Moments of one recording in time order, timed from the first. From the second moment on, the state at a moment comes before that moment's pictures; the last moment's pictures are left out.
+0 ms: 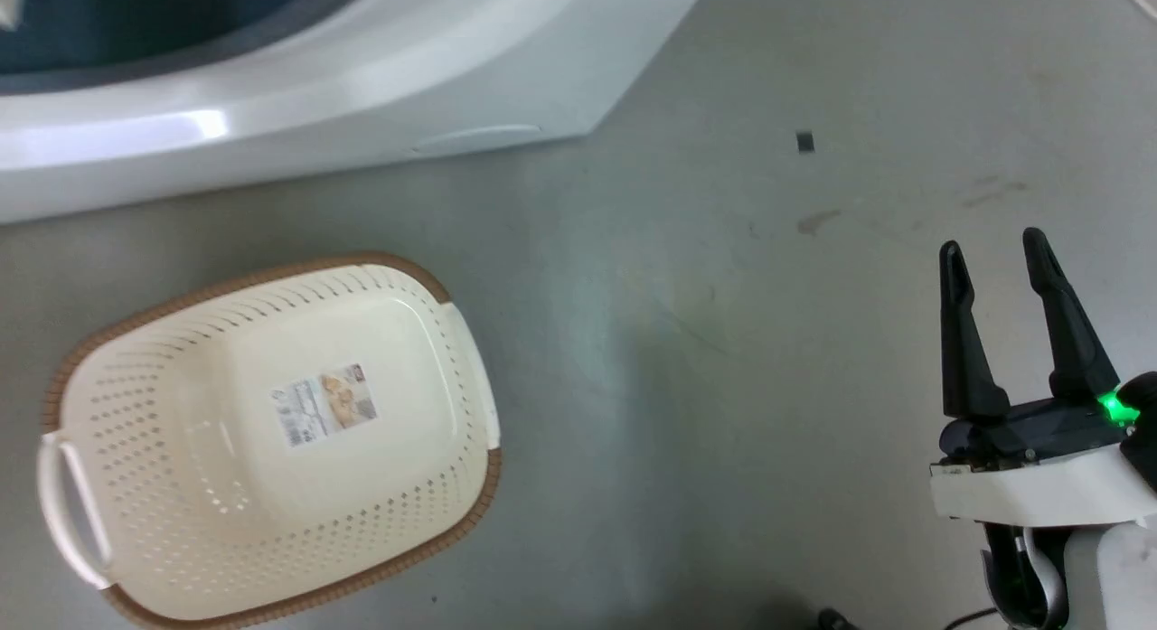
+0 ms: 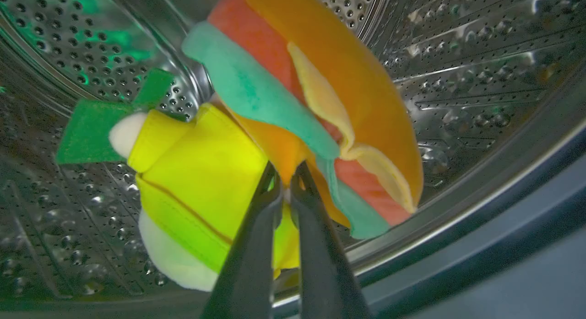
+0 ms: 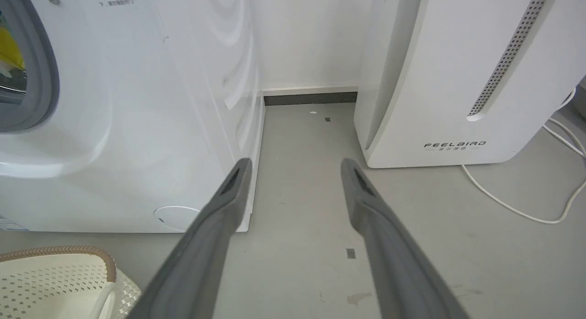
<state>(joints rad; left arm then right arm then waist) -1.18 0.60 -0.25 0.55 -0.32 -0.12 0.08 -0.19 -0.05 -0.05 -0.08 0.17 0.13 -0.26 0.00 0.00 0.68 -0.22</state>
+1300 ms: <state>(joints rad) -1.31 0.59 -0.70 0.89 -0.56 -0.13 -0.09 -0.23 -0.05 -0.07 -0.06 0.15 0.13 -0.26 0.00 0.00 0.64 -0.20</state>
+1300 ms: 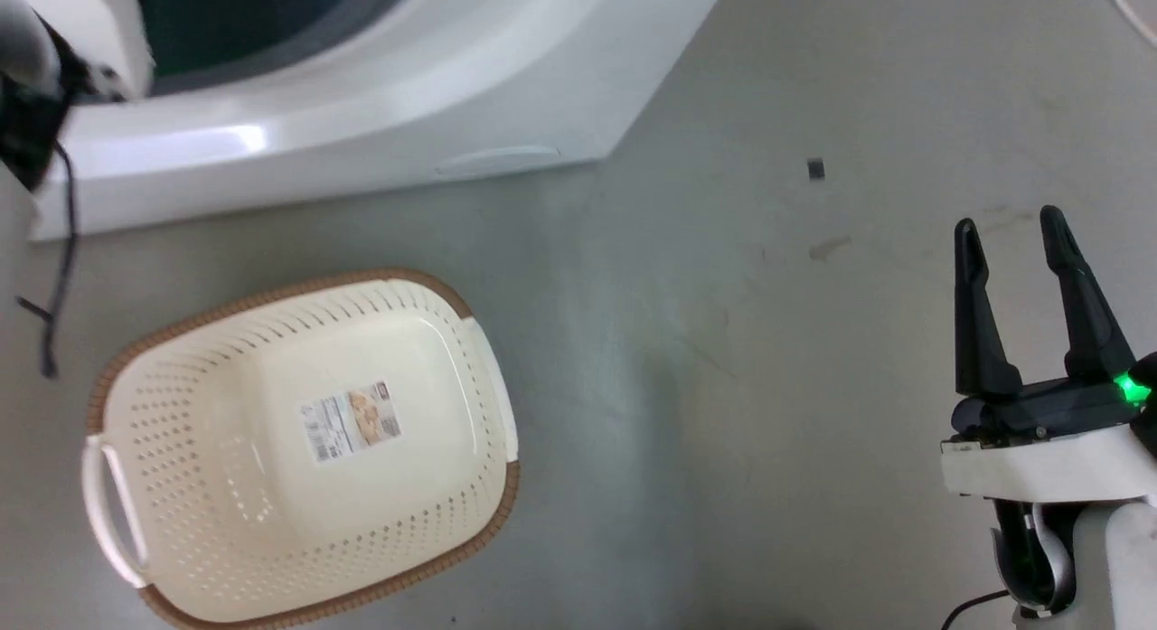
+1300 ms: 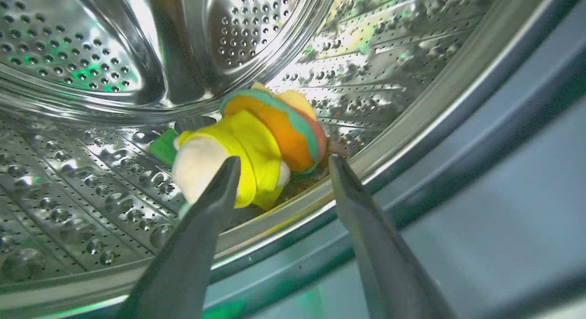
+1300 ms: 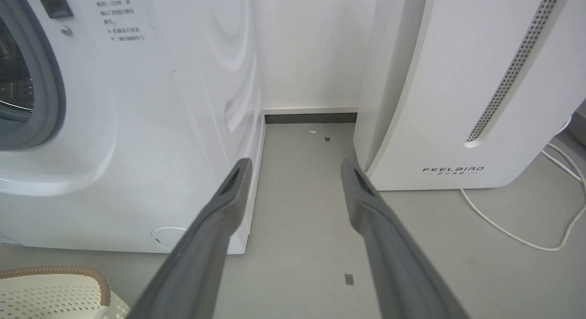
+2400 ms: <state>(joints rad) -0.15 0.36 -0.32 0.11 -0.46 0.19 -0.26 -0.01 -0.05 -0.06 -0.04 0.08 0.13 -0.26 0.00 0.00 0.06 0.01</state>
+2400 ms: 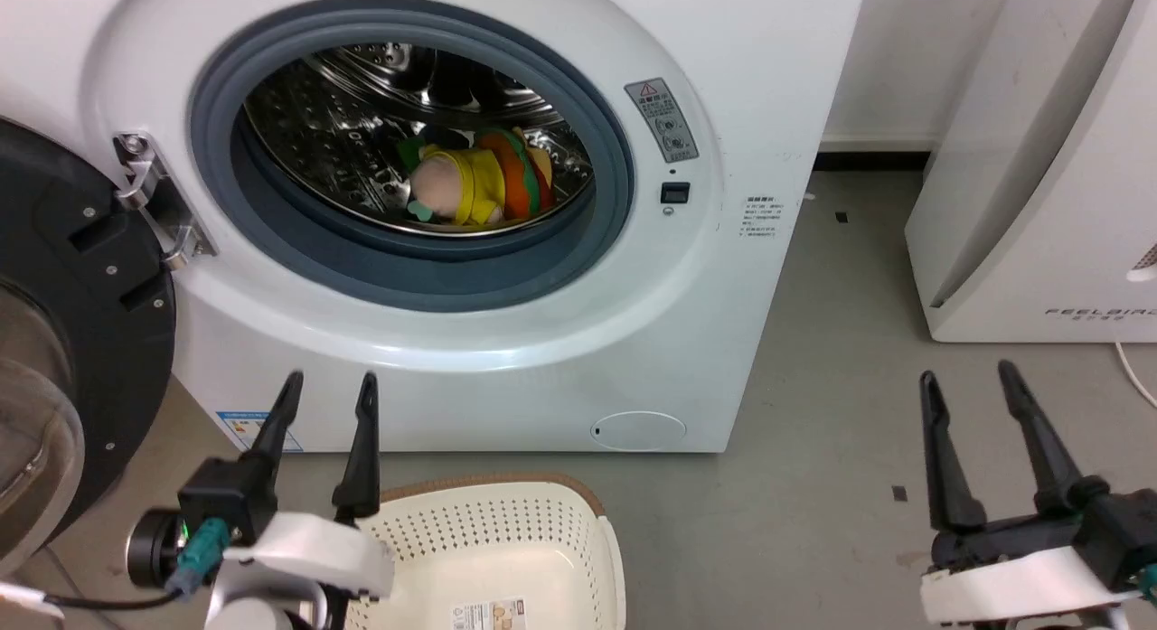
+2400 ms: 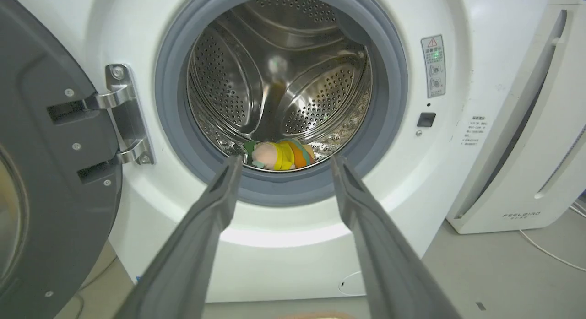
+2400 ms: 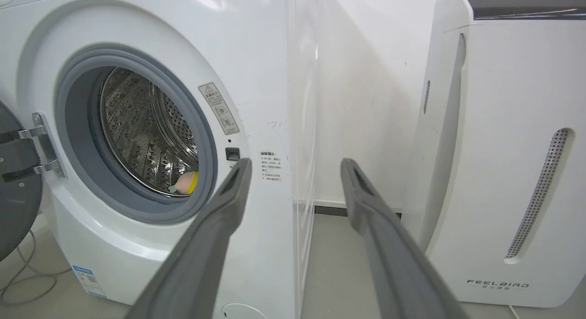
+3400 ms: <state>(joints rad) 0.06 0.25 -0.24 0.06 -0.29 0.17 -0.24 0.06 -0.05 -0.03 -0.02 0.09 0.13 -0.23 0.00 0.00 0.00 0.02</state>
